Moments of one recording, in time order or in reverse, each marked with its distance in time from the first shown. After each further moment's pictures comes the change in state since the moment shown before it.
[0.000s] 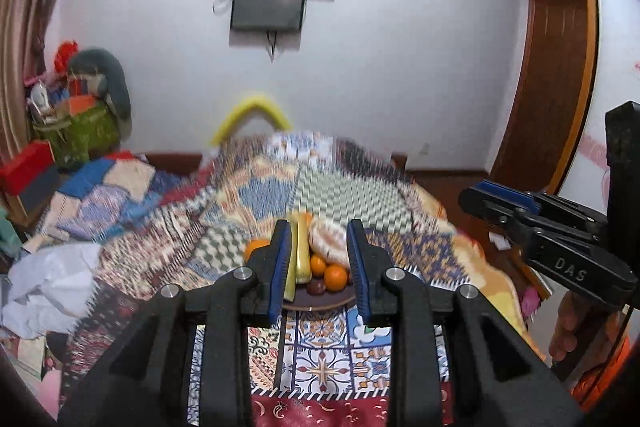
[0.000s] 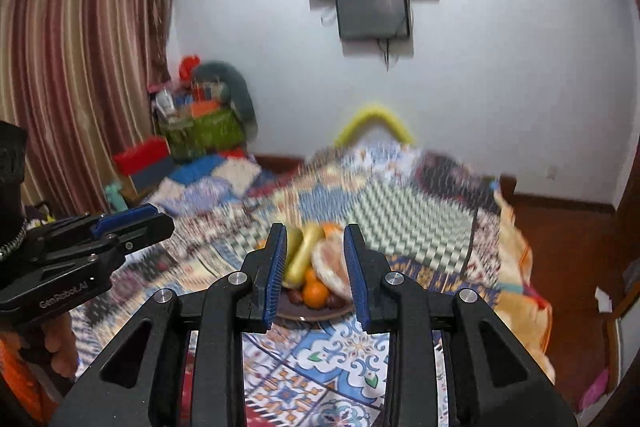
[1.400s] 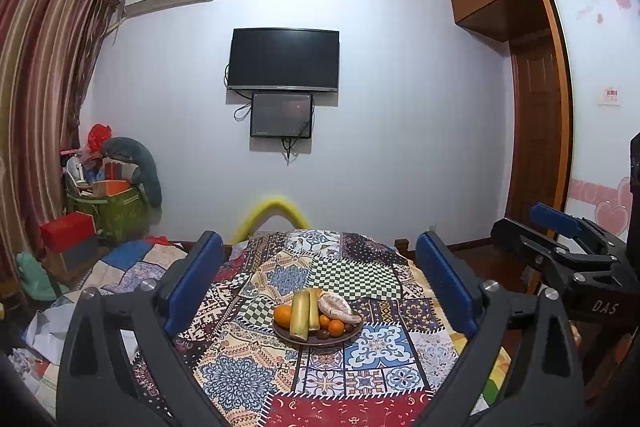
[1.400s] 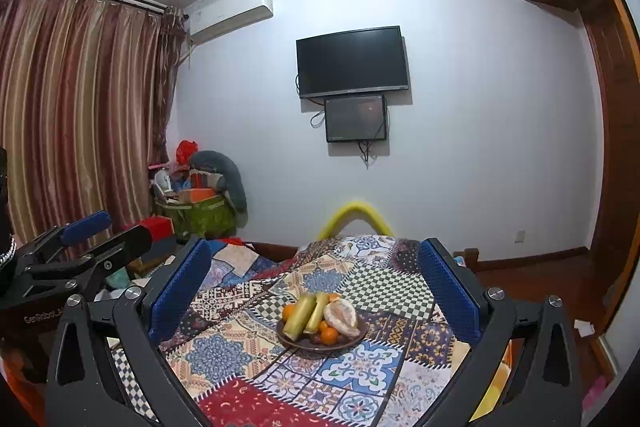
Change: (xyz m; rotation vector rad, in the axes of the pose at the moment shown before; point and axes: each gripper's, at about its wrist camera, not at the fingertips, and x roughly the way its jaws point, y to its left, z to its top) left arm -0.171 -0.030 -0.003 0.052 -0.338 0.072; right arm -0.132 0.059 -0.003 -0.011 -0.326 -0.099
